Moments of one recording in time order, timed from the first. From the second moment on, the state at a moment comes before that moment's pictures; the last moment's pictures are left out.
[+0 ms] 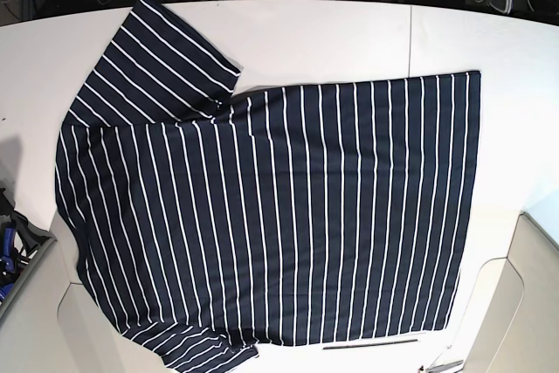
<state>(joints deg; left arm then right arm) 10.8 -5.5 11.8 24.4 -14.0 -19.8 11.2 -6.6 0.4 -13.2 22.5 -10.7 15.8 -7.6</state>
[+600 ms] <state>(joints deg) 28.1 -10.6 1.1 47.7 -14.5 -19.9 14.1 -29.4 11.2 -13.2 53.8 -0.9 29.0 -8.1</state>
